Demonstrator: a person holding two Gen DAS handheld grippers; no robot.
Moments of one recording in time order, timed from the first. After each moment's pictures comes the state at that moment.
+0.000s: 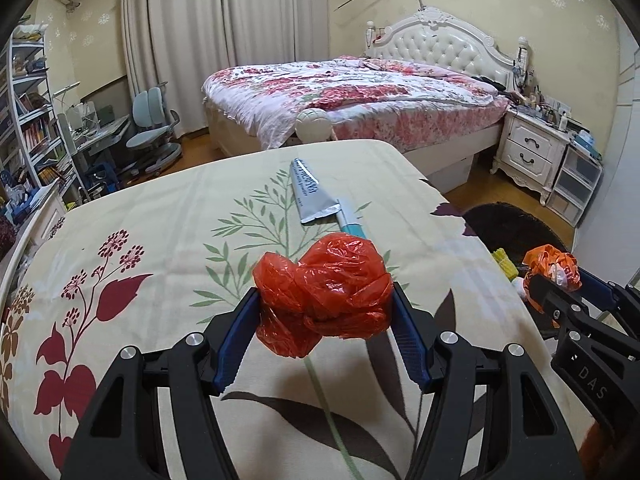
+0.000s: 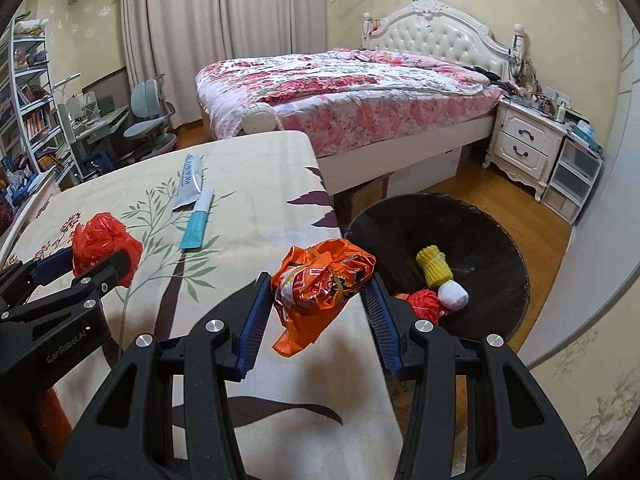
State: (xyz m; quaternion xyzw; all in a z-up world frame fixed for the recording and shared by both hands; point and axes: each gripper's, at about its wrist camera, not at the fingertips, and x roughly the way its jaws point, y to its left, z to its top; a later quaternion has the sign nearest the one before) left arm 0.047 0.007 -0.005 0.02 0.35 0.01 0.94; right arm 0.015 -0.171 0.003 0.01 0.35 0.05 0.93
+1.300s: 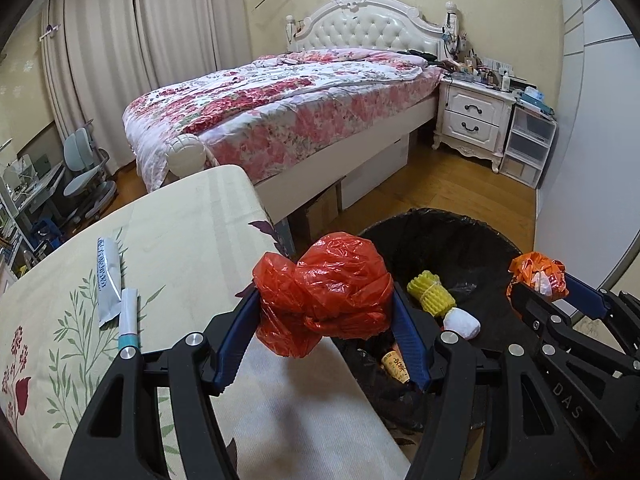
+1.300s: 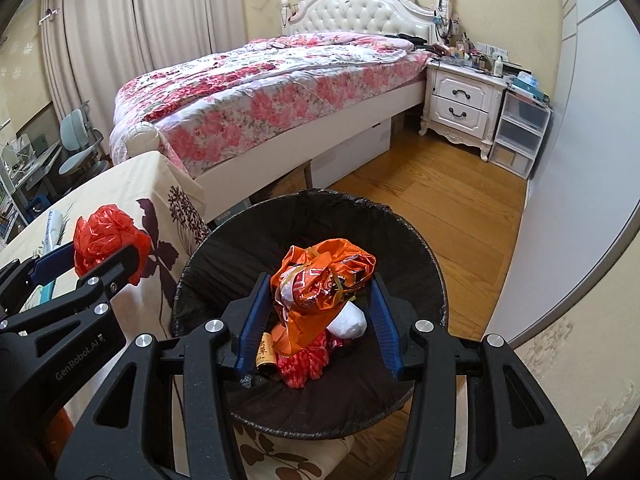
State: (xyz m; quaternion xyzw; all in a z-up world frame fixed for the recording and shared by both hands) left arm 0.155 -0.152 -0.032 0.08 0.36 -0.09 0.93; right arm 0.093 -0.304 -0.034 0.07 0.38 -0.06 0.92
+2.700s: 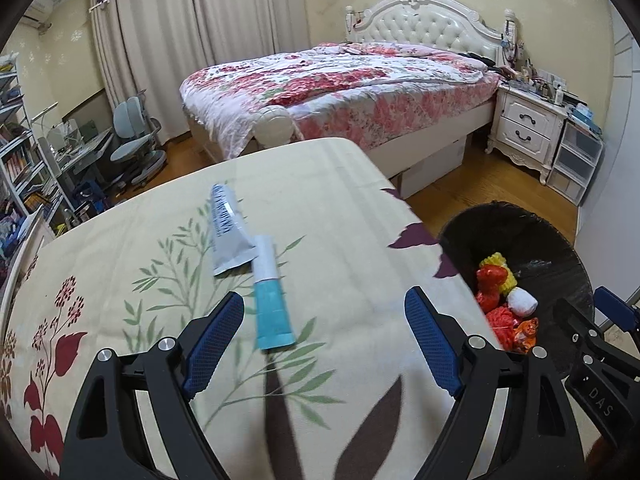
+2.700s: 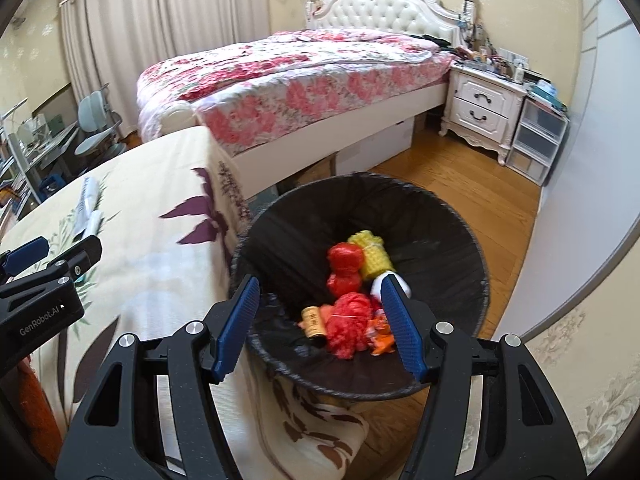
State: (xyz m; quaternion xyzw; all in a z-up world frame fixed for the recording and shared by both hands) left arm 0.123 -0.053 -0.020 0.05 0.38 0.01 0.93; right arm 0.071 -0.241 -0.026 0.05 0.39 -0.02 0.92
